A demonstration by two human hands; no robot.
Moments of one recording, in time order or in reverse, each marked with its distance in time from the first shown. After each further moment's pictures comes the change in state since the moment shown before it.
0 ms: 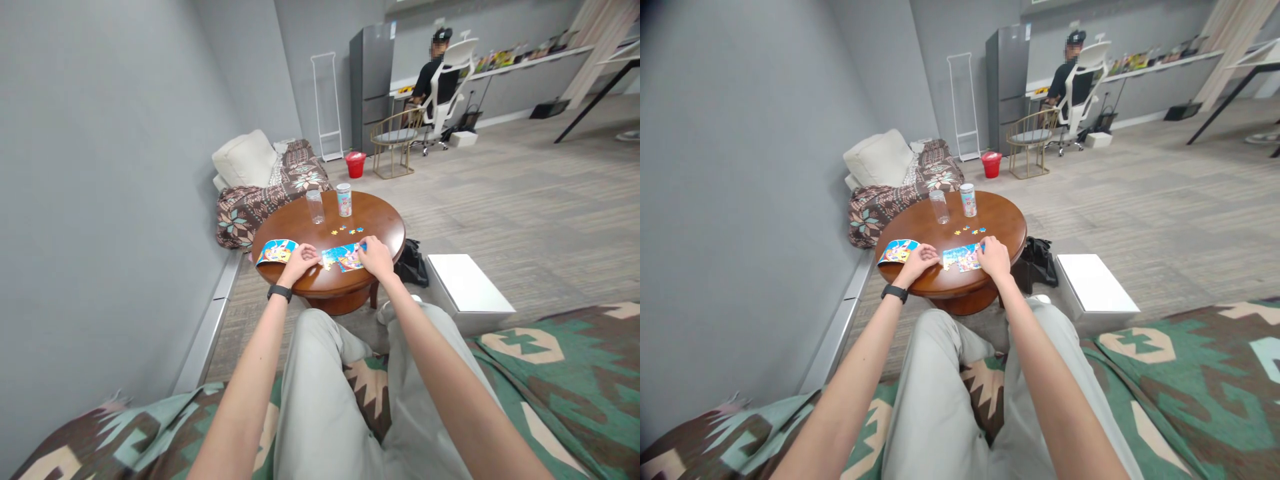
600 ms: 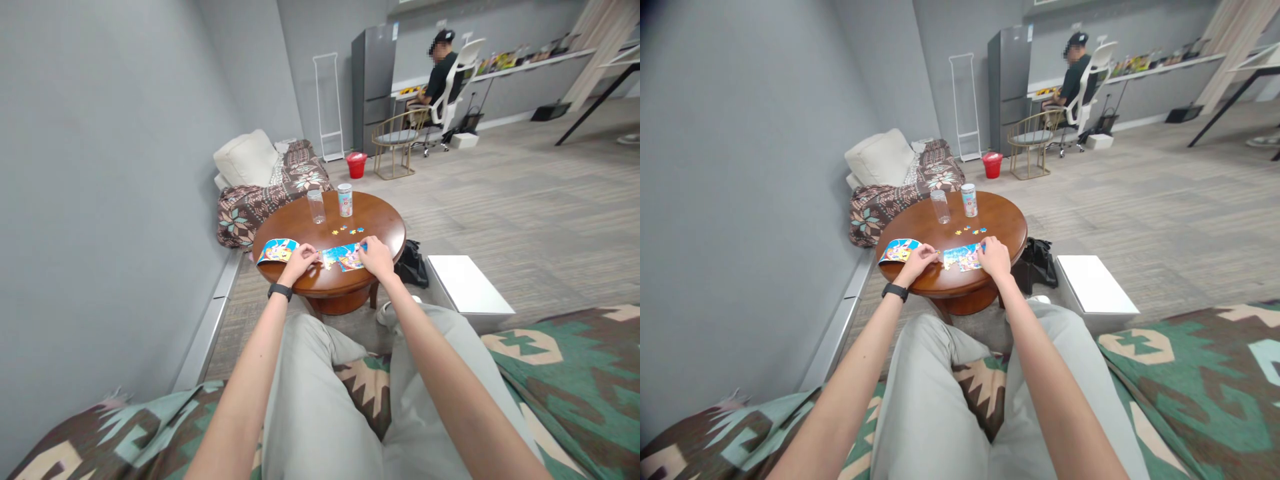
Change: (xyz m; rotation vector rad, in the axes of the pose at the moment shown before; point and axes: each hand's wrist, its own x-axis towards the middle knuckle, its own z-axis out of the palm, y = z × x) left_hand -0.003 0.007 0.002 0.019 -0.013 0.005; right_hand -0.001 -0.001 -0.001 -0.001 -0.005 -0.006
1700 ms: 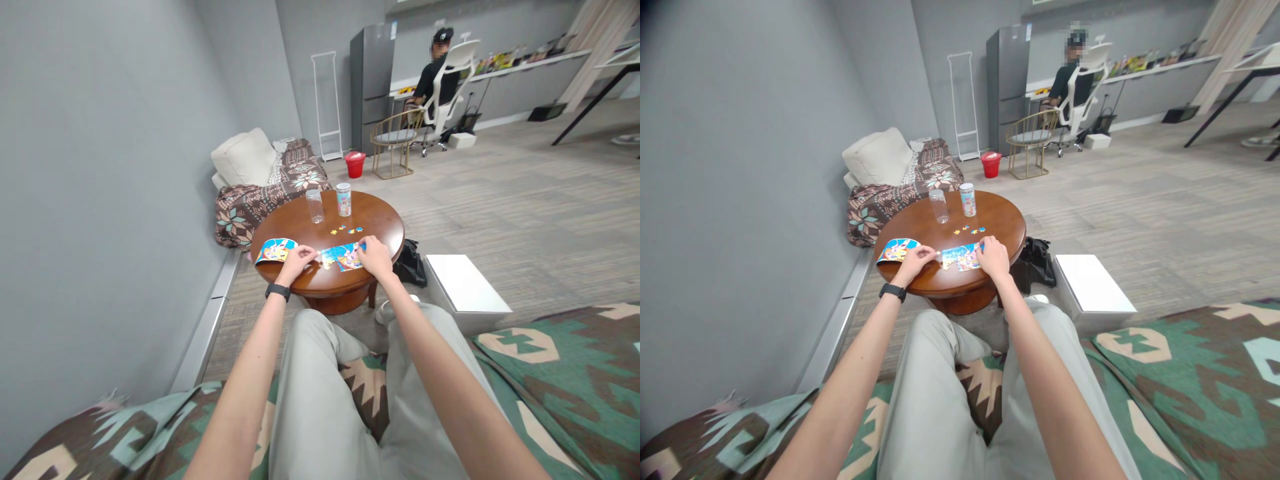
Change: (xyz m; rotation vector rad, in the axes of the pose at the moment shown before) left_hand 0.000 -0.002 -0.005 0.110 0.058 0.020; right_hand 0.000 0.000 0.001 0.019 0.006 0.007
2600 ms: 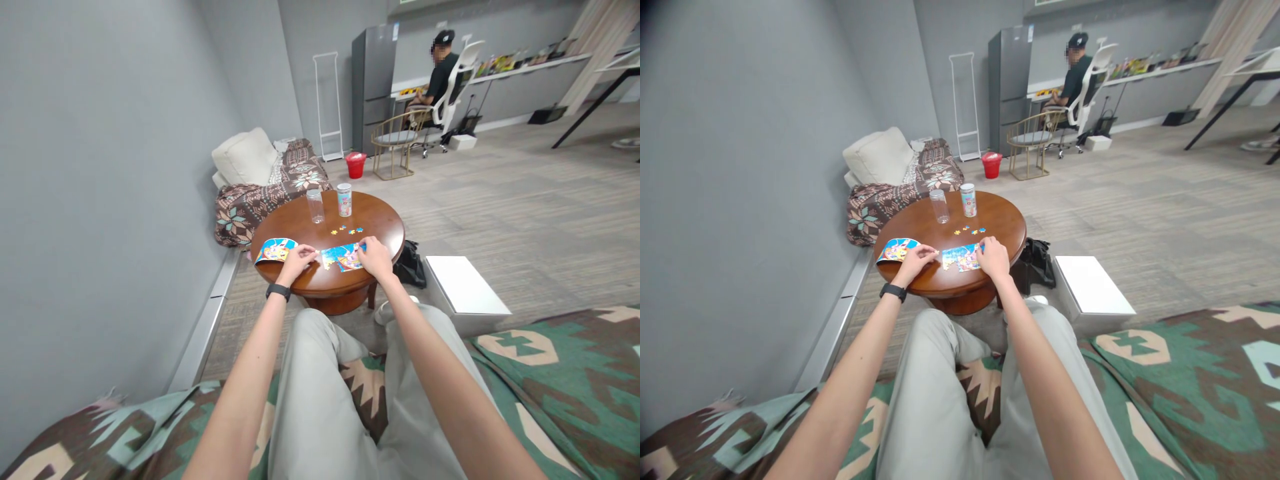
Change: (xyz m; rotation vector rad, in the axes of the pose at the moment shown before) left_hand 0.001 -0.002 0.002 -0.051 -0.004 -0.027; right_hand 0.000 0.001 0.001 -0.006 0.010 -0.012
